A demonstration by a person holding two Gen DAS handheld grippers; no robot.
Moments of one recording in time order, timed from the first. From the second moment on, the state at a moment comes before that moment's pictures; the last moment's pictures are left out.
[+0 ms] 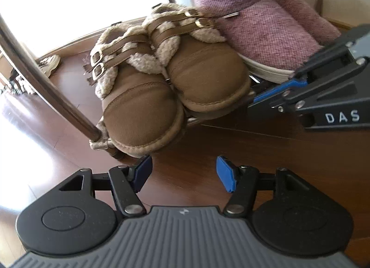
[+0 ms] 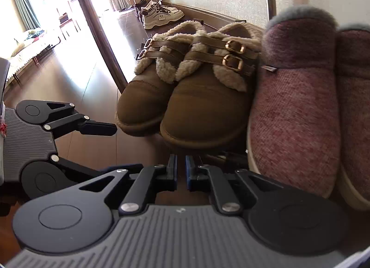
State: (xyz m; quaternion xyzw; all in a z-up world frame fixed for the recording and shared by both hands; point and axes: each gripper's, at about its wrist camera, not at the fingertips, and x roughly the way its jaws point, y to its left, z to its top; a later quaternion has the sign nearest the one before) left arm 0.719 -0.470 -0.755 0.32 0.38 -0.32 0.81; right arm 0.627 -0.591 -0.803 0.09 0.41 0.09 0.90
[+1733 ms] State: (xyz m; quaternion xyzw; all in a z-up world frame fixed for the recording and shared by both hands) left arm 0.138 -0.311 0.038 0.08 0.39 -0.12 0.91; right arm 0.055 -0.464 0.037 0.09 0.30 -0.07 0.95
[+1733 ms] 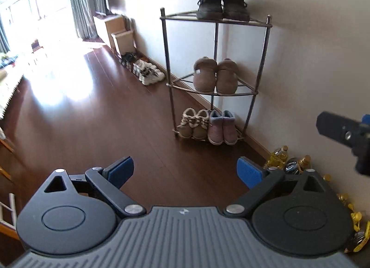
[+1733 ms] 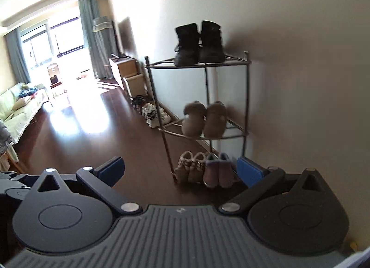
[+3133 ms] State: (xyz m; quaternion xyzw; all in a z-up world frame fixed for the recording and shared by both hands) left arm 0.109 -0.300 0.069 0.09 0.38 -0.14 0.91; right arm 0.006 -0.431 0.057 0.08 0.29 -0.15 0.94
